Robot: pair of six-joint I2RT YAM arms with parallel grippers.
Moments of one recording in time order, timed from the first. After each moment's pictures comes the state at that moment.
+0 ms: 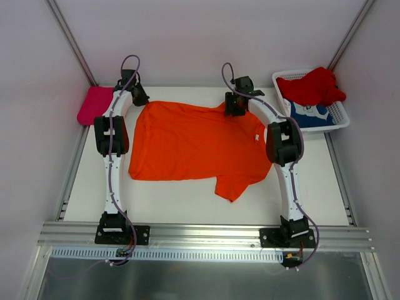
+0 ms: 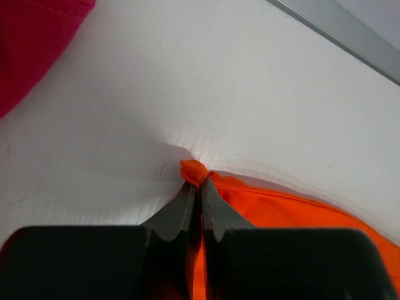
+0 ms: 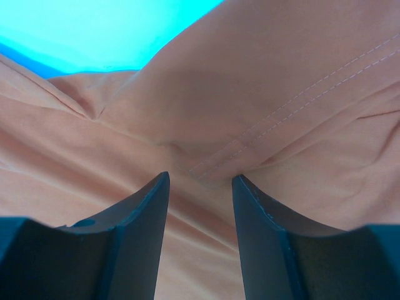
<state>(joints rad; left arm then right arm) 0.02 2.59 2.29 -0.53 0.12 -0.49 0.31 2.44 2.10 -0.58 -0.09 0.23</state>
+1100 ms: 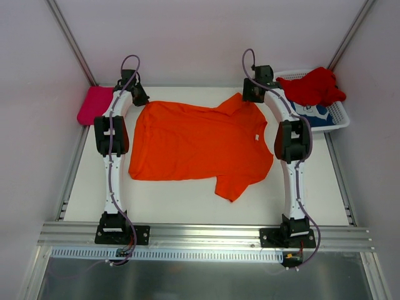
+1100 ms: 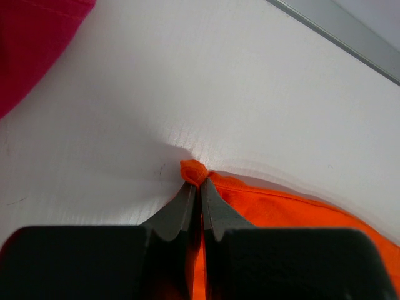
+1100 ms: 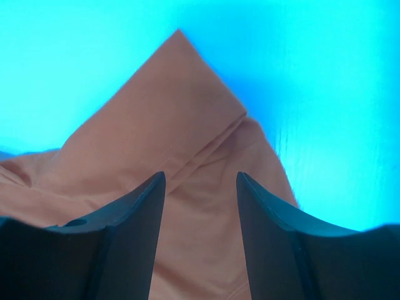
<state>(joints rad) 0.02 2.59 2.29 -0.53 0.12 -0.48 0.18 2.46 2.24 -0.60 -0.02 0.19</state>
